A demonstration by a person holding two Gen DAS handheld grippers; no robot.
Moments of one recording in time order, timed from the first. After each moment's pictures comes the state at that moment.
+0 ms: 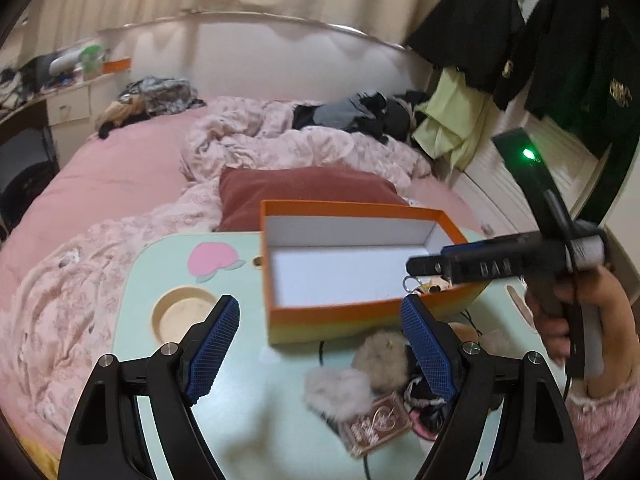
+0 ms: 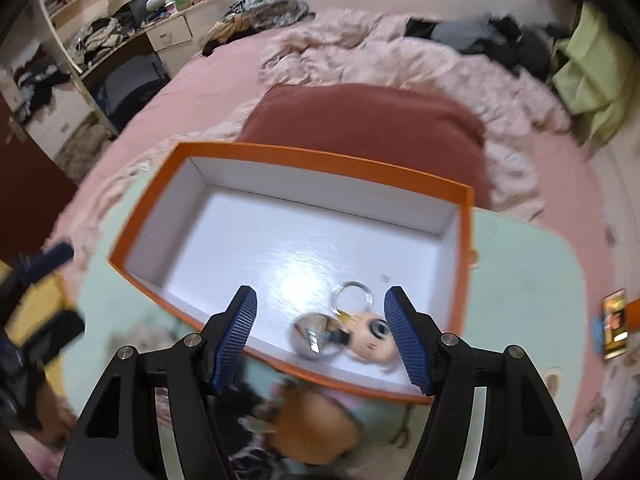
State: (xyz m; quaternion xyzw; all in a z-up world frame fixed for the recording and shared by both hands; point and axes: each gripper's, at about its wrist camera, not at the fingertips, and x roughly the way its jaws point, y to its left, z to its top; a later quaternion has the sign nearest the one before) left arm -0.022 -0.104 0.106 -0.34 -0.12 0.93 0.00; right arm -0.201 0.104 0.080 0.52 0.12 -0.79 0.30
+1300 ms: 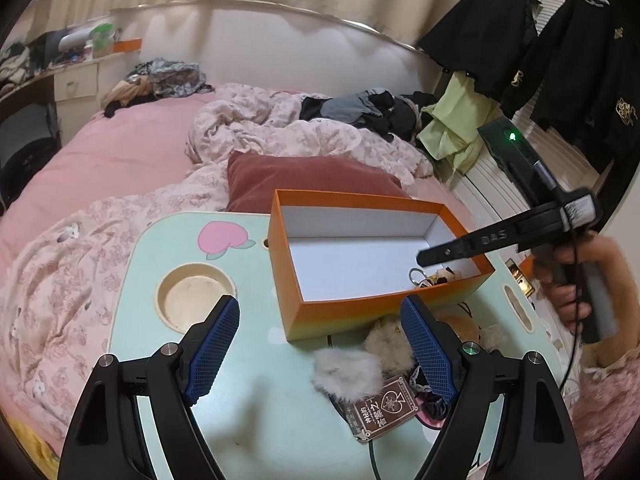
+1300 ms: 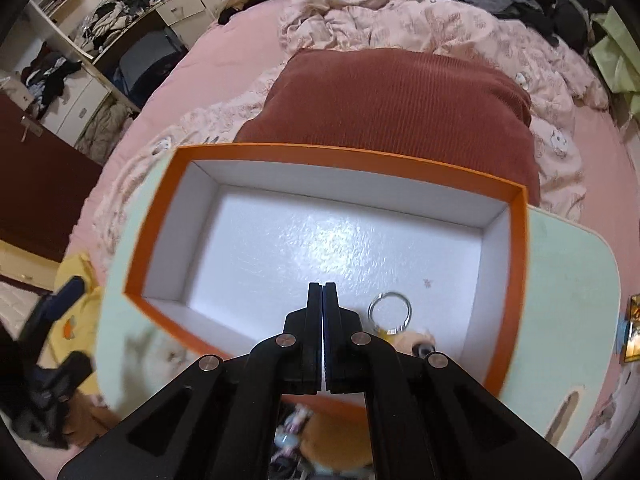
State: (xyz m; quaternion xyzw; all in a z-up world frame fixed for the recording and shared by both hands) left arm -0.020 -0.116 0.097 -0.35 -0.15 0.92 0.00; right arm -0.216 0.084 0.073 0.60 0.11 -0.72 0.33
